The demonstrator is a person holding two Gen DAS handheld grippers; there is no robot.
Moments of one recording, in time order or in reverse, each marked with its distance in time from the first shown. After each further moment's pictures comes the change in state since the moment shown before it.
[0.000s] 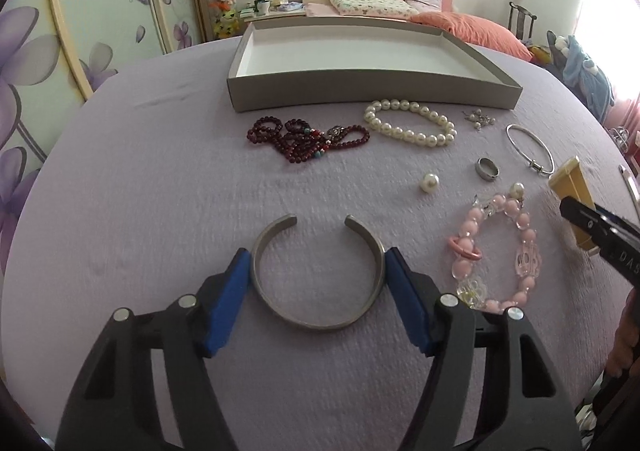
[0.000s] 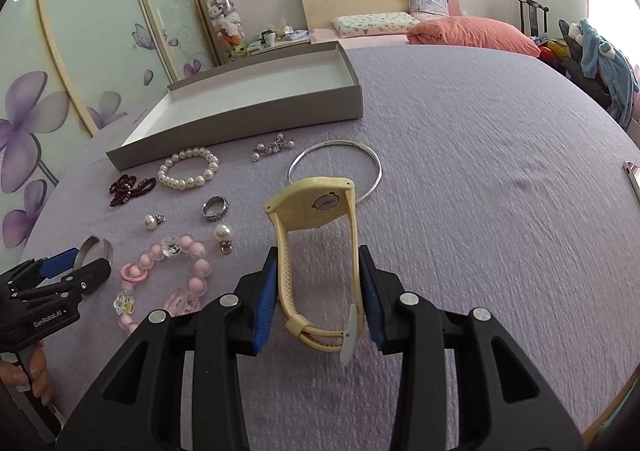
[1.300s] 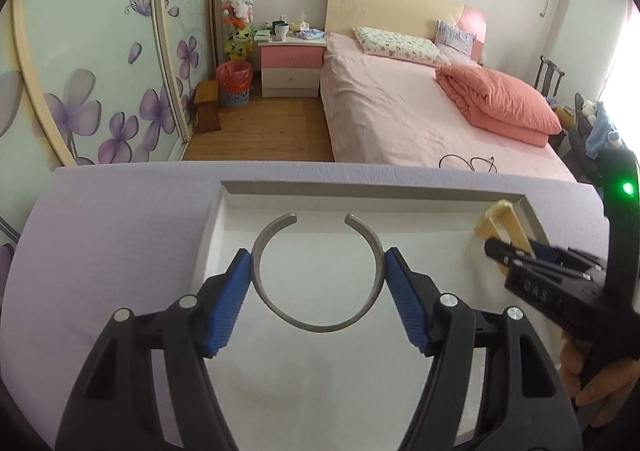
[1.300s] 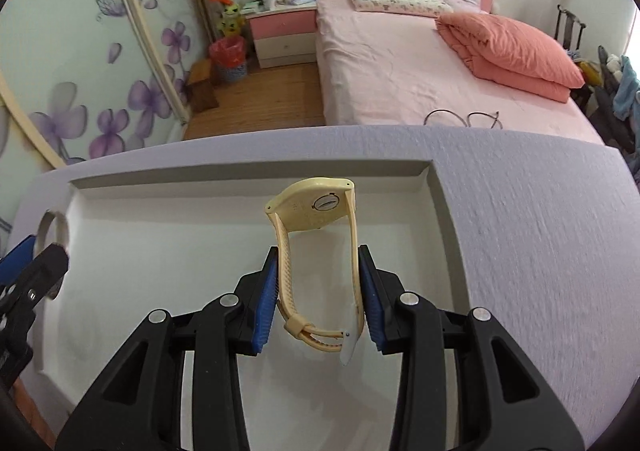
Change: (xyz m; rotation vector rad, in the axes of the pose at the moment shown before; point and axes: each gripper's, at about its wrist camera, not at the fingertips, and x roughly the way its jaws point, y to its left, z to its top) left arm 0.120 0.024 0.249 -0.134 -0.069 0.000; right arm 0.209 0.054 0.233 -0.084 0.178 -0.079
